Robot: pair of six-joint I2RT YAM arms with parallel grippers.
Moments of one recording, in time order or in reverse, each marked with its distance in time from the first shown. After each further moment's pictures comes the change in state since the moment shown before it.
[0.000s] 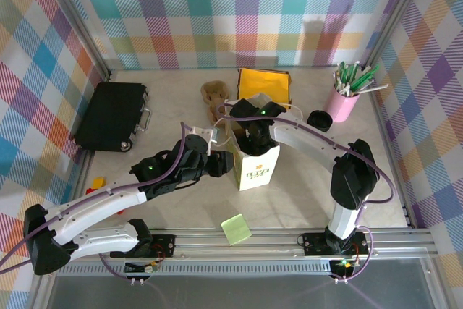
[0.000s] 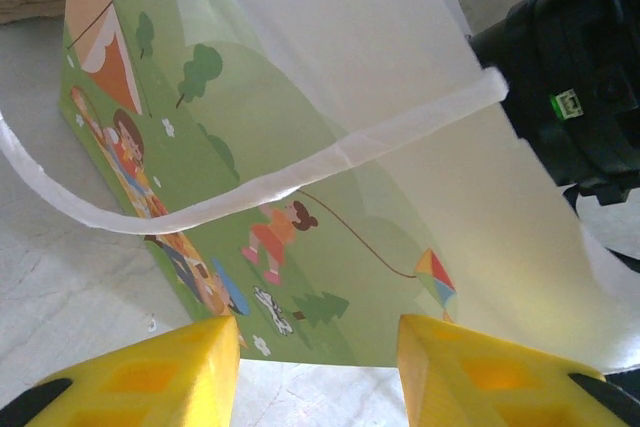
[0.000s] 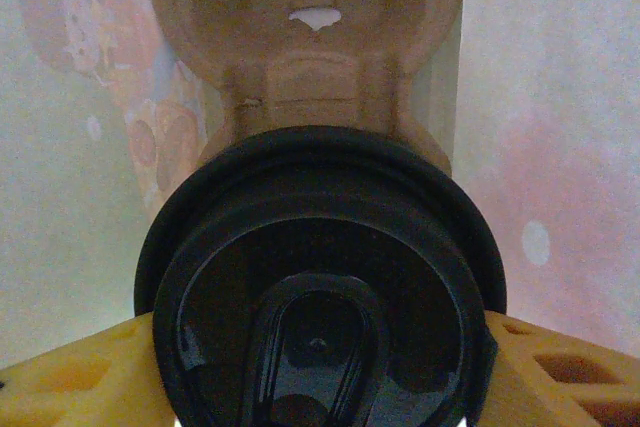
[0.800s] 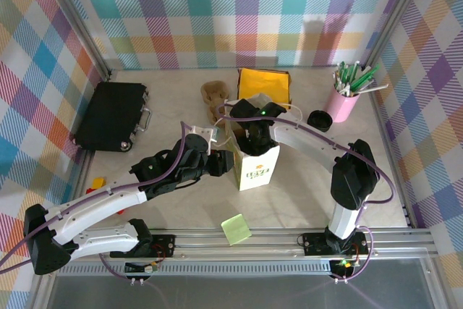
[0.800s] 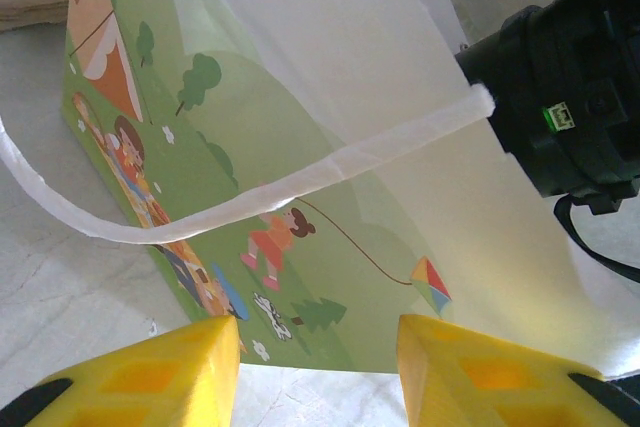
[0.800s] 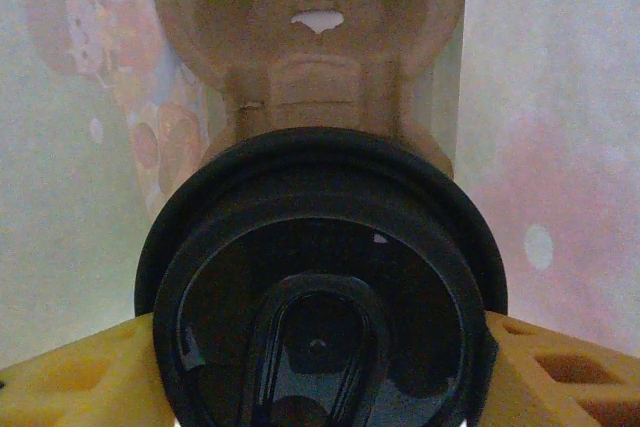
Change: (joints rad) left arm 0.000 0.002 0.004 0.000 -0.007 0.000; right arm 0.003 0.002 -0.006 0.013 -0.001 0.000
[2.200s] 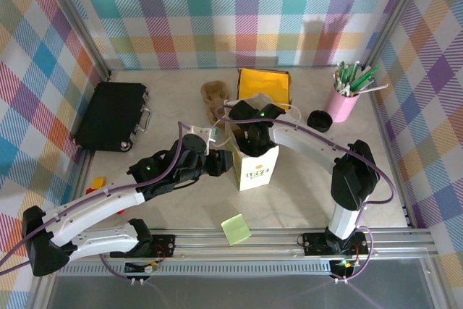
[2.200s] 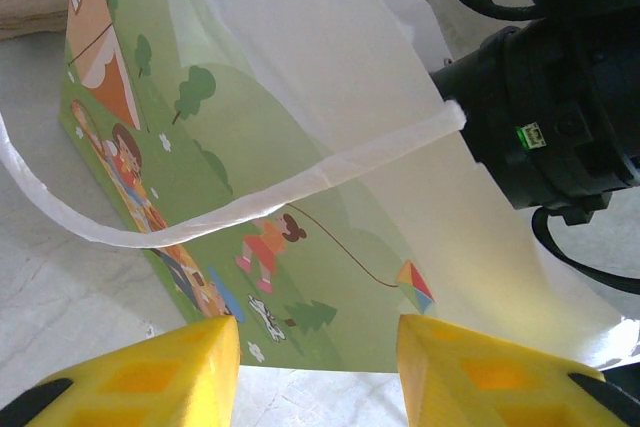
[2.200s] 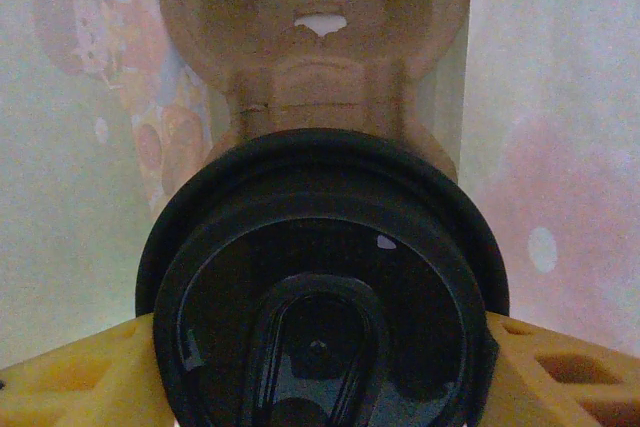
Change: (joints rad) left arm 0.000 -0.020 0.000 0.000 -0.001 -0.001; right arm 0.015 0.012 -0.019 0.016 0.013 0.001
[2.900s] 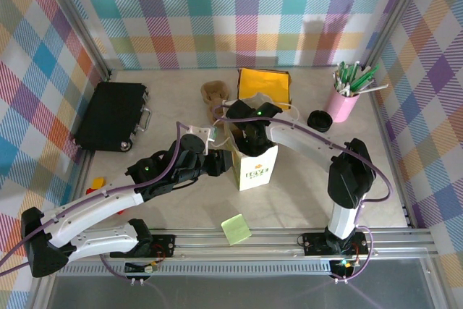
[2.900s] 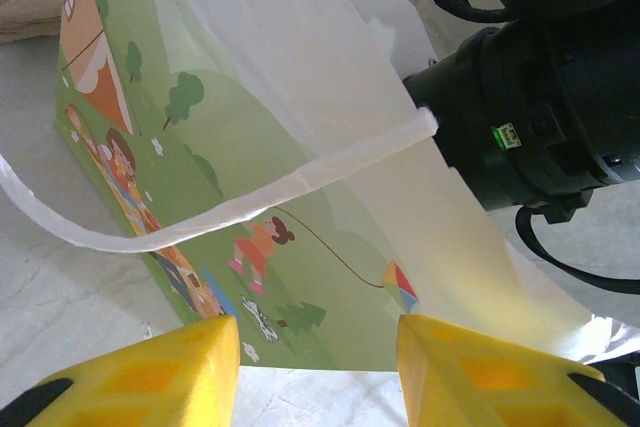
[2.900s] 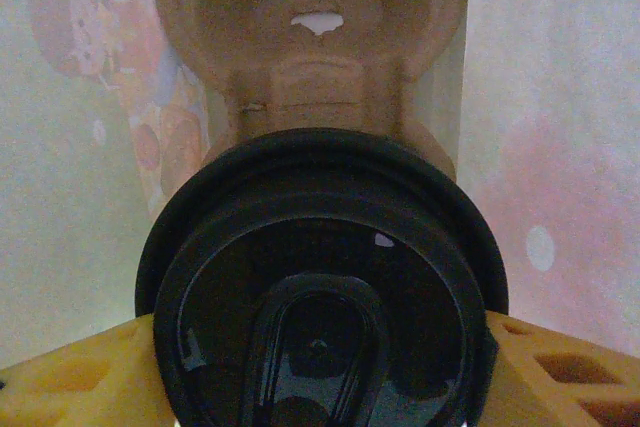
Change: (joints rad) left arm 0.000 -0.011 -0.002 0.000 -0.001 -0.003; right arm 0.009 0.016 0.056 -0.039 0.017 -0.001
